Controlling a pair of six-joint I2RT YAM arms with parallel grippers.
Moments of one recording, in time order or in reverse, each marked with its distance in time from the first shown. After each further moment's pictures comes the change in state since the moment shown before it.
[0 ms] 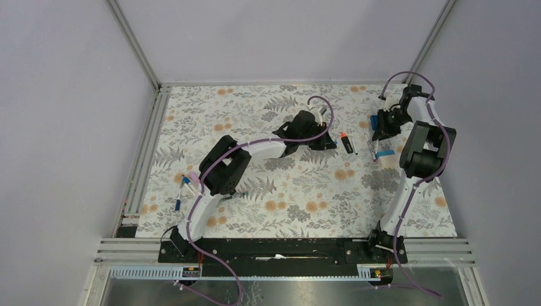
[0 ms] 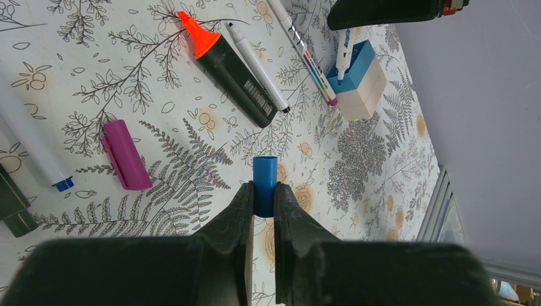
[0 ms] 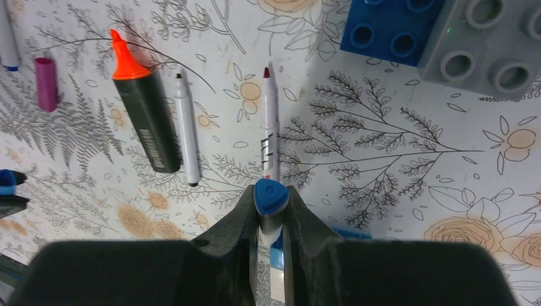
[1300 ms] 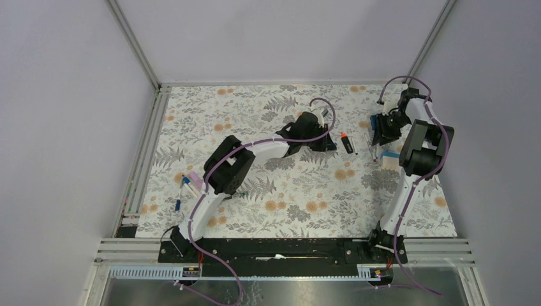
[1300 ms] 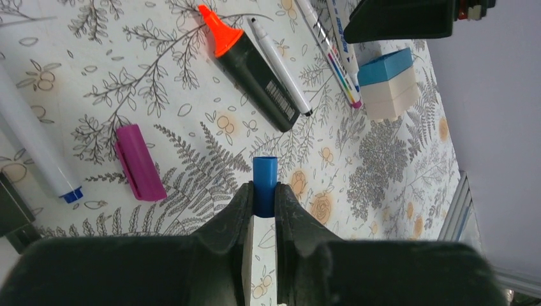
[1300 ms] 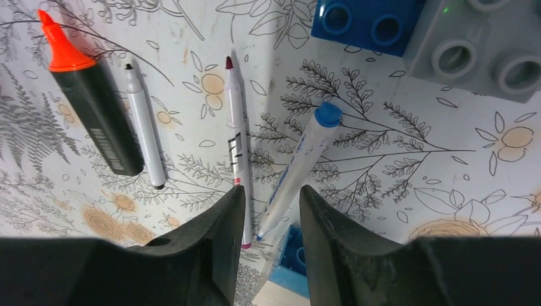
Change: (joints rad) left arm -0.004 0.054 0.047 -0.037 -0.016 0.010; right arm 0.000 0.052 0.002 -0.010 0.082 -0.037
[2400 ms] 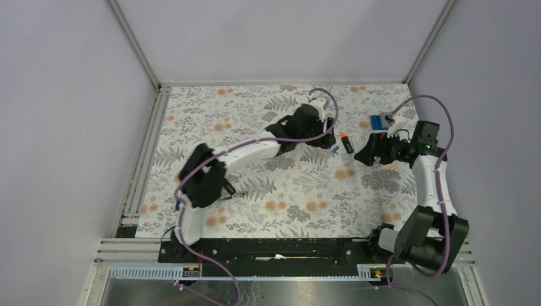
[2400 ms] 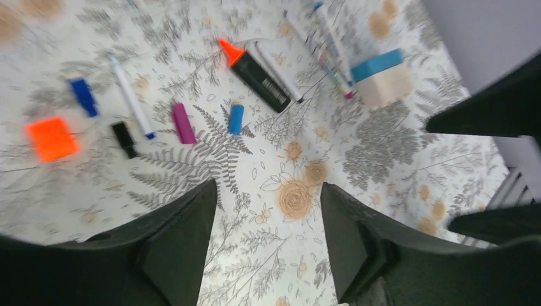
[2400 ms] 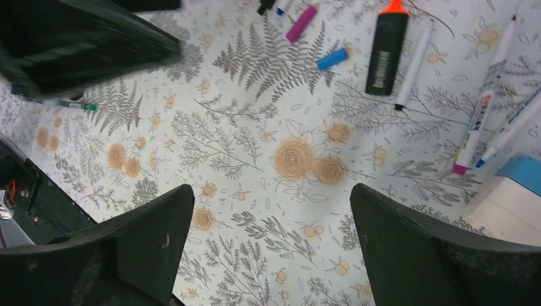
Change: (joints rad) left arm -0.060 -0.231 -0.002 -0.296 -0.256 0.197; right arm -0.056 -0.951 -0.836 0.311 -0.491 0.057
